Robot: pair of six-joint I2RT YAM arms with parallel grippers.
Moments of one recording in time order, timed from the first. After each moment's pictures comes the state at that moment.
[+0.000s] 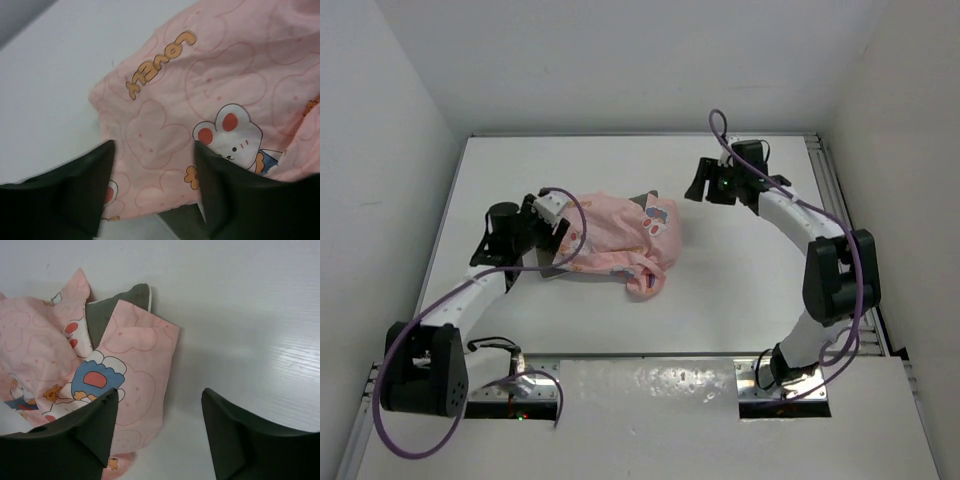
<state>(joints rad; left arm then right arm) -0.08 1.13 0.56 0.14 0.36 0.56 0.22 1.69 1.20 -0.23 -0.27 0.32</state>
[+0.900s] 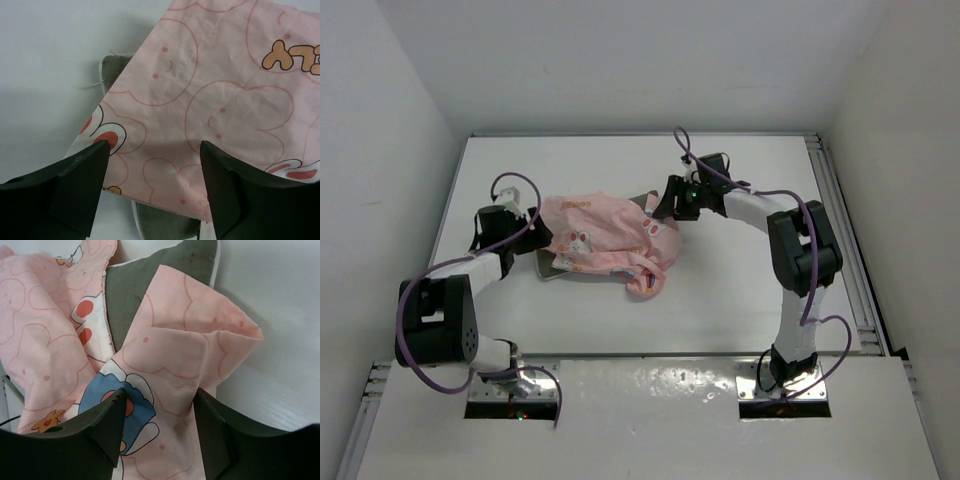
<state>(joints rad) 0.11 1.39 0.56 0.17 0.22 -0.17 0.33 1.98 1.27 -0.11 -0.47 0.47</state>
